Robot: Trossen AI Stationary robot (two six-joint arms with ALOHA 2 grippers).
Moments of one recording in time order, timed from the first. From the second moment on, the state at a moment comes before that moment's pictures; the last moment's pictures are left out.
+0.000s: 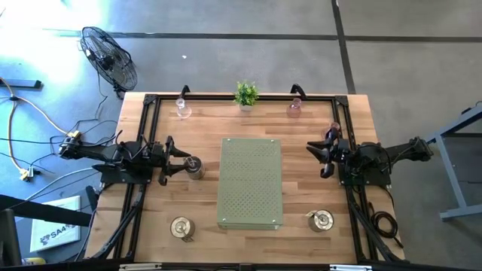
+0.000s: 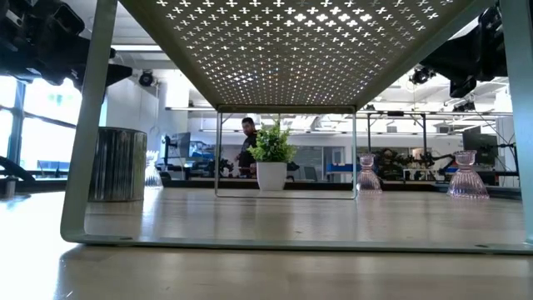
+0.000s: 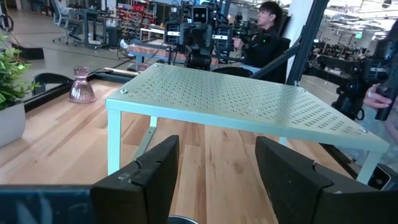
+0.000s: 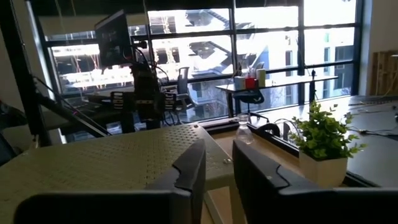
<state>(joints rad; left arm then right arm) -0.19 0.01 0.04 0.00 -0.19 -0.17 0.22 0.02 0.01 0.18 0.49 0.03</state>
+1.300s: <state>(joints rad) -0.19 0.01 0.04 0.09 -0.31 -0.16 0.14 0.67 0.96 -0.60 1.00 0.16</state>
